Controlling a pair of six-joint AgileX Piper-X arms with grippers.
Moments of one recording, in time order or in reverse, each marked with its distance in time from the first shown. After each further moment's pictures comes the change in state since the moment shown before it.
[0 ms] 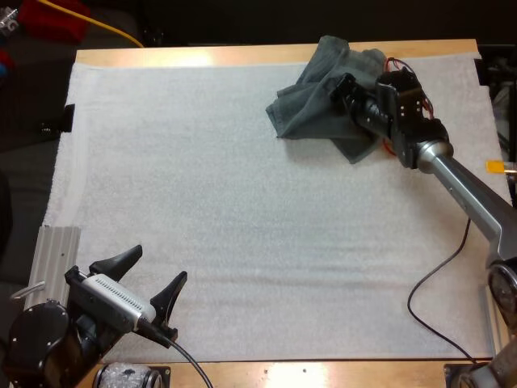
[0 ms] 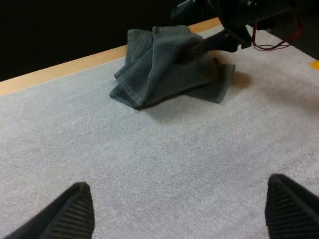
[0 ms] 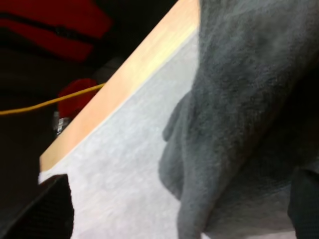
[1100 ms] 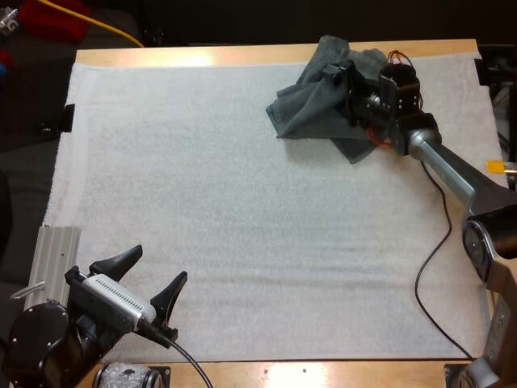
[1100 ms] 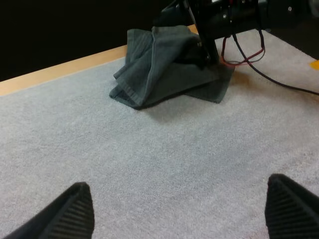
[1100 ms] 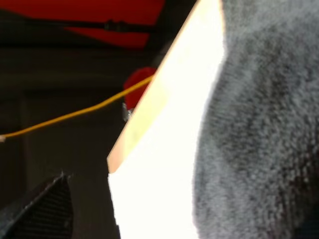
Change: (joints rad) left arm 0.000 0.000 0.000 0.001 0.000 0.000; right arm -0.067 0.256 -0.140 -0.216 -0.217 0.227
